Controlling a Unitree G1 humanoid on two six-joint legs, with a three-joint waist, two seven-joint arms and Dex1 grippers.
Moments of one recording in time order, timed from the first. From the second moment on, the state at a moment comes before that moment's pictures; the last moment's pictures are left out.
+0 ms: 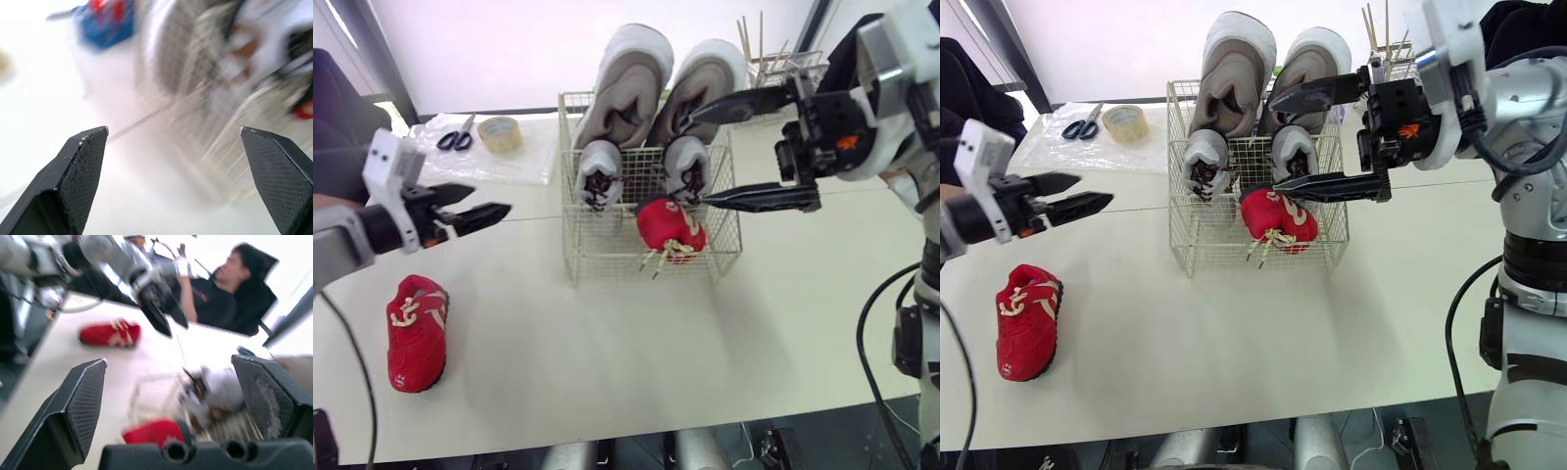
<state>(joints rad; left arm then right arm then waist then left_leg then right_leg) -0.35 1.06 0.47 -0.25 -0.92 1.14 -0.54 -1.03 -0.83 -0.07 -0.17 0.73 0.67 1.34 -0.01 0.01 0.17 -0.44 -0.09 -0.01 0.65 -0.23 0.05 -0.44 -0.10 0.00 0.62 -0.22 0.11</state>
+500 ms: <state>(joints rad) 0.02 1.02 0.67 -0.04 -0.75 1.20 -0.56 -1.04 -0.79 -0.01 -0.15 0.71 0.60 1.38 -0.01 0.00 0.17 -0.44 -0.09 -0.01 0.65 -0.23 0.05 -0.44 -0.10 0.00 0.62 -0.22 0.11</state>
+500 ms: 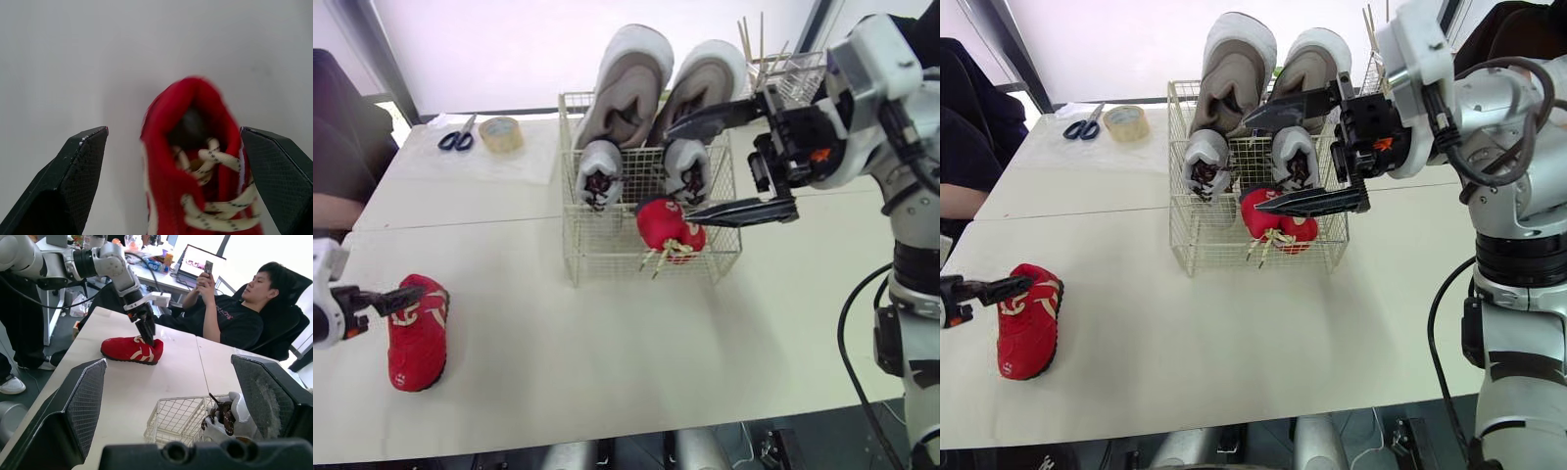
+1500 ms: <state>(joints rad) -0.37 0.79 0.53 0.06 -0.65 0.97 -0.58 -1.04 -0.83 0.00 -0.16 0.69 0.62 1.36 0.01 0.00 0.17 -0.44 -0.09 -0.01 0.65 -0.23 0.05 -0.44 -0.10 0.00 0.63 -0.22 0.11</state>
